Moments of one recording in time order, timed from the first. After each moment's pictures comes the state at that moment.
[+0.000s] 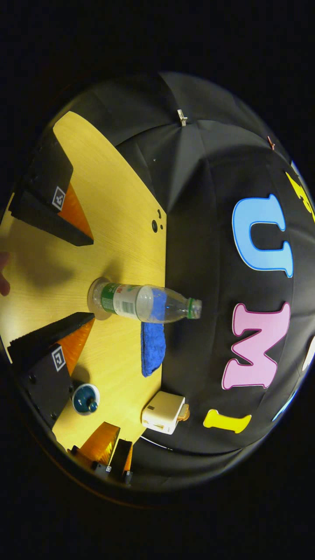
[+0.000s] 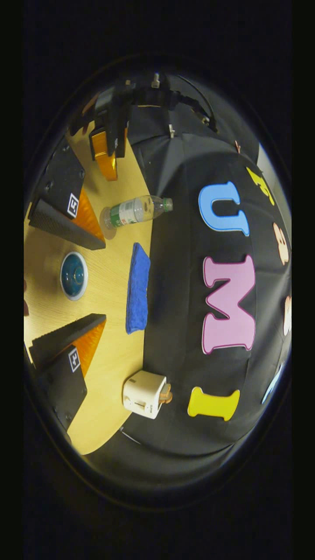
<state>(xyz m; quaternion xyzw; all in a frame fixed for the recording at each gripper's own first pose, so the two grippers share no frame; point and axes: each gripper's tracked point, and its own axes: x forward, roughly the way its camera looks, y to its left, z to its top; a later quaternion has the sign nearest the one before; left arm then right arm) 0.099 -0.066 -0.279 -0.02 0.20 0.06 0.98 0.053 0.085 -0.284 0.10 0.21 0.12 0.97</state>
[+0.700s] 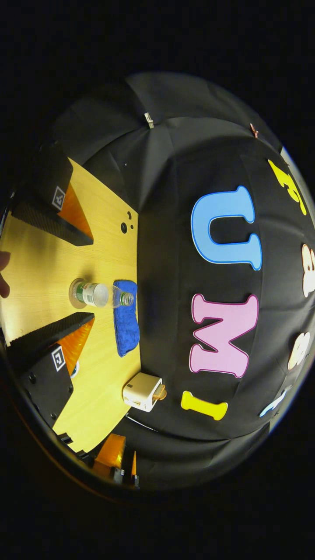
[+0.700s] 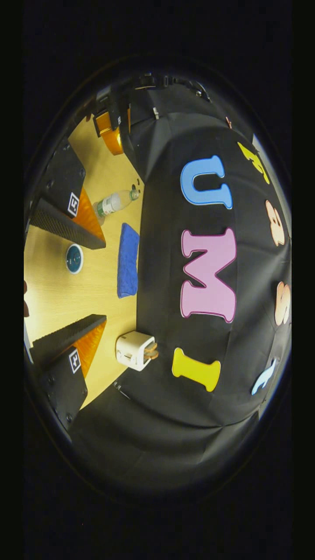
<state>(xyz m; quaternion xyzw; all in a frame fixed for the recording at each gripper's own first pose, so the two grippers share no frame) 0.059 -0.051 -0.153 0.00 0.16 0.02 0.99 0.016 0.028 -0.159 0.08 0.22 0.04 0.97</state>
